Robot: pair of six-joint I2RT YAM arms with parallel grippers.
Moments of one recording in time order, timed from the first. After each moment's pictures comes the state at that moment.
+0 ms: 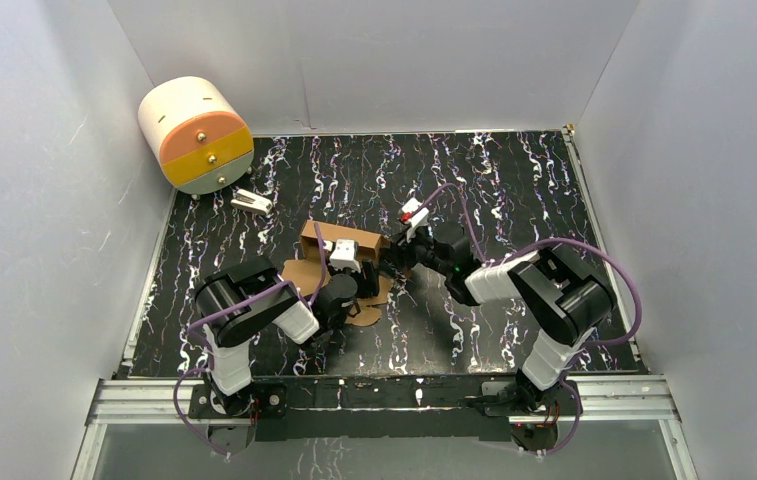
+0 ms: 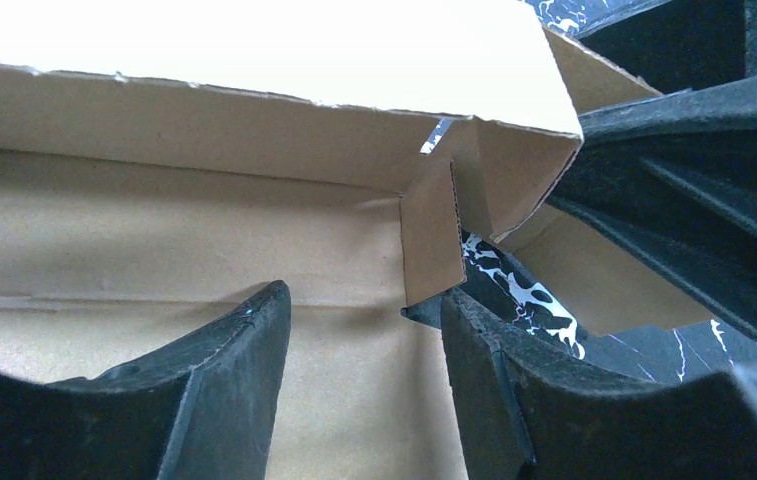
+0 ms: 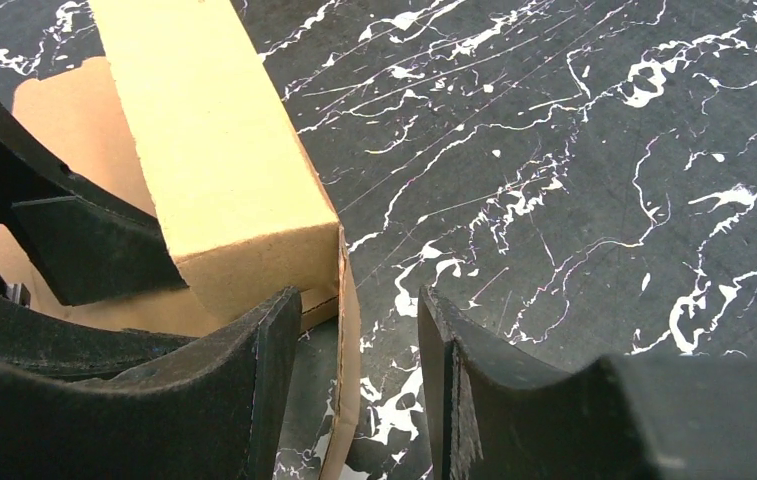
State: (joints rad) left arm -0.93 1.86 0.44 1.11 -0.57 -0.44; right arm 0.65 1.71 0.60 0.87 -0.26 -0.02
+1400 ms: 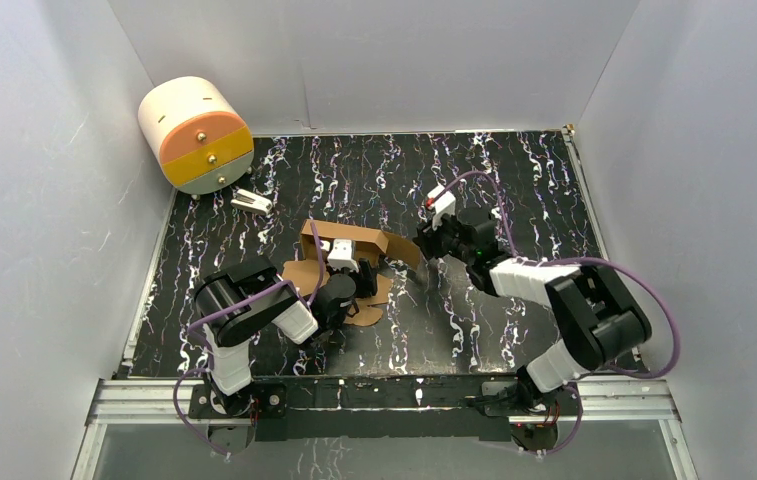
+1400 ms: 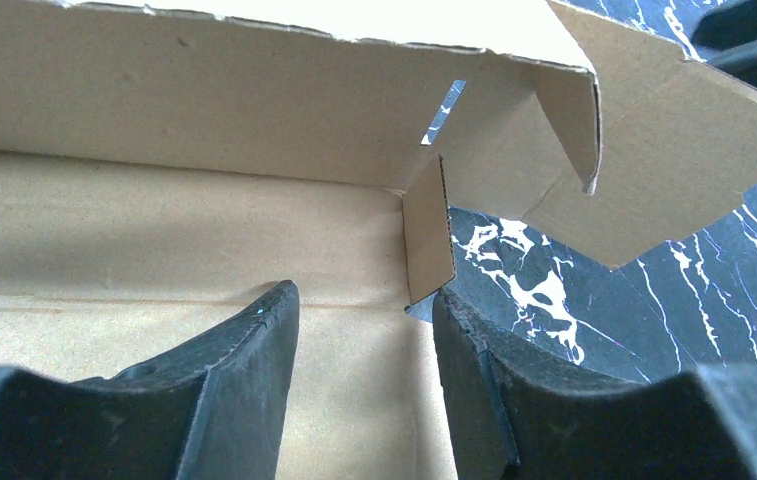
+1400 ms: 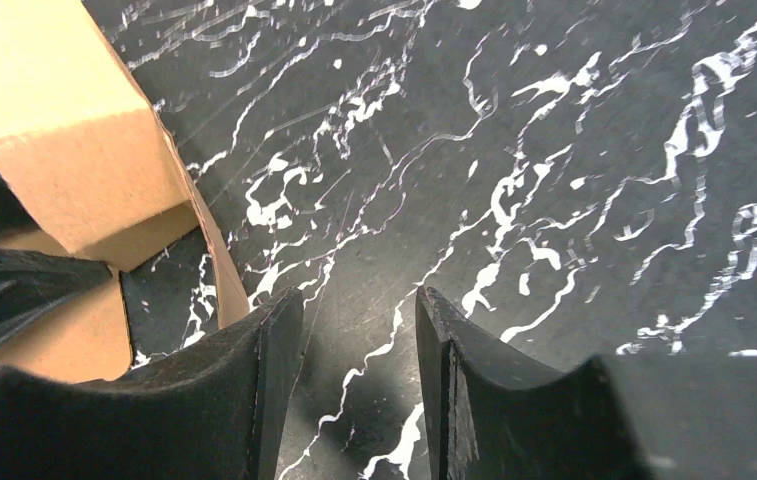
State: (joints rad) left arm -0.92 1.86 0.43 1.12 -0.56 -0.47; right arm 0.50 1.49 0.60 0.53 -0.21 -0.12
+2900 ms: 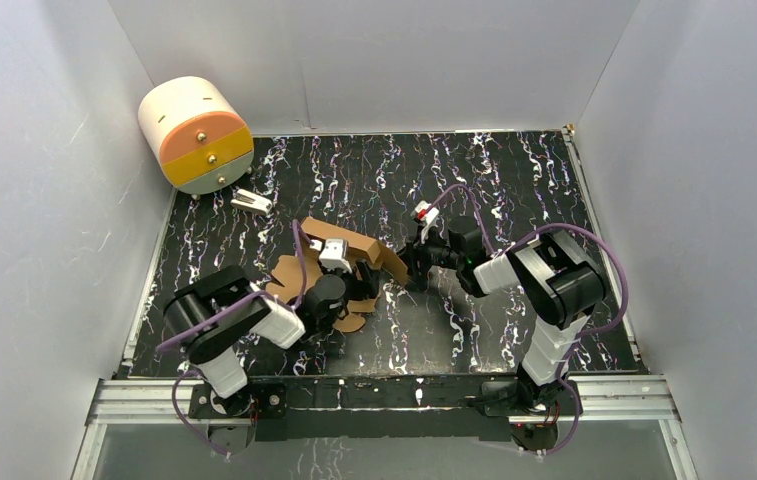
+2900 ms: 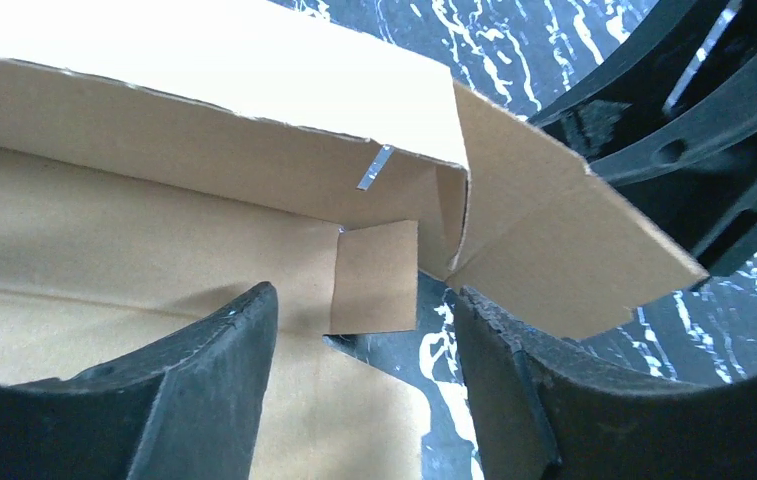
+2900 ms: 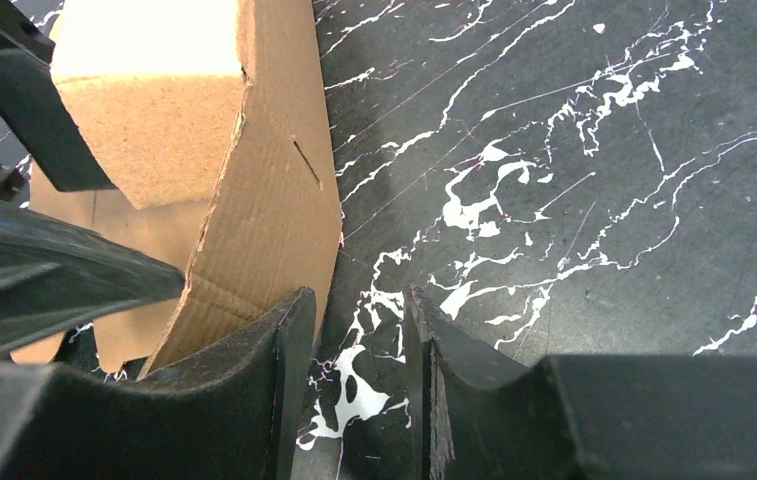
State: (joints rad) left arm -0.92 1.72 0.37 1.06 -0.46 -0.52; right arm 0.51 1.80 0.61 0.82 -0.62 0.08
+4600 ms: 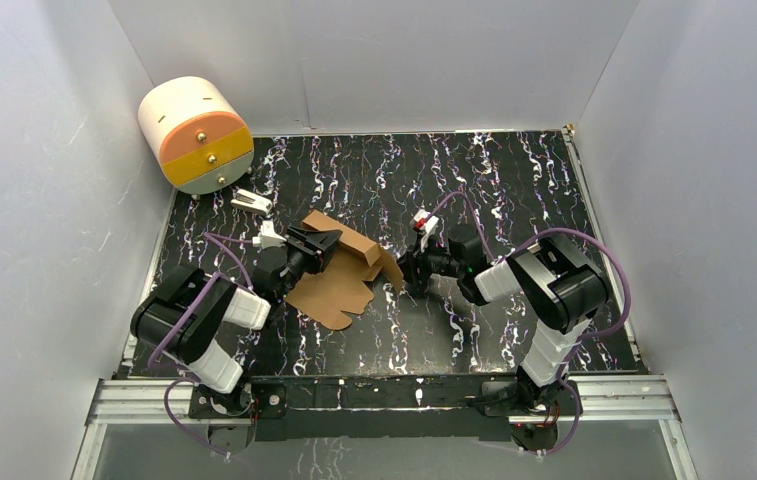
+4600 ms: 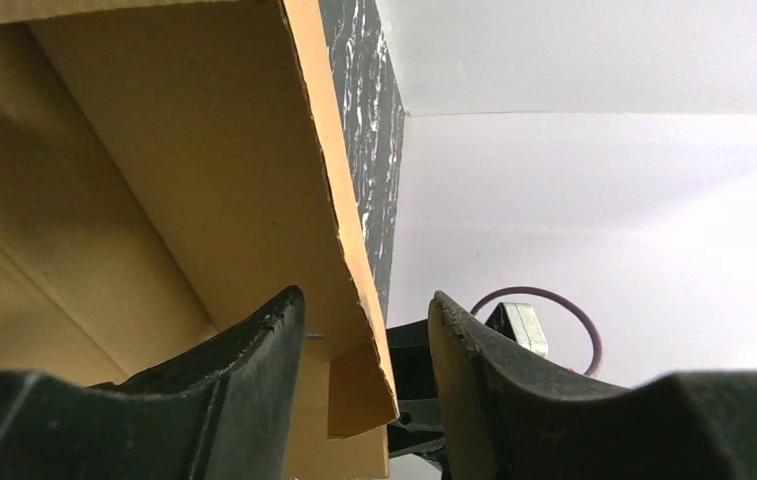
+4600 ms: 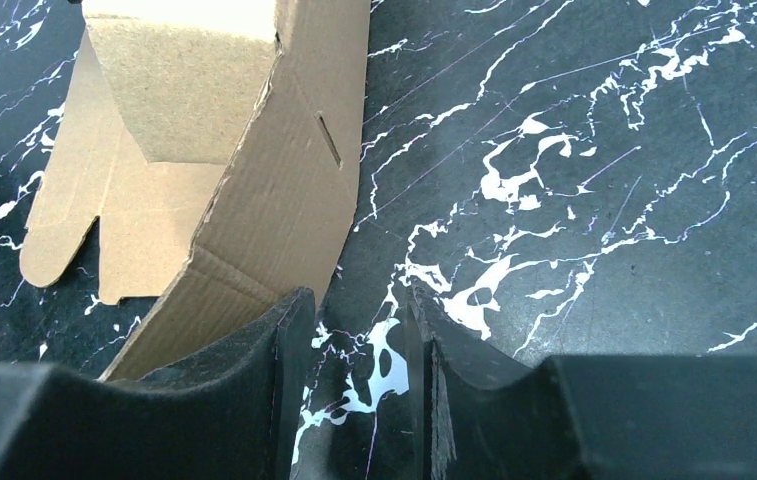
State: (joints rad) left arm -0.43 1.59 0.29 1.12 0.04 -1.42; right arm 0.53 1.78 0.54 0.85 -0.61 0.06
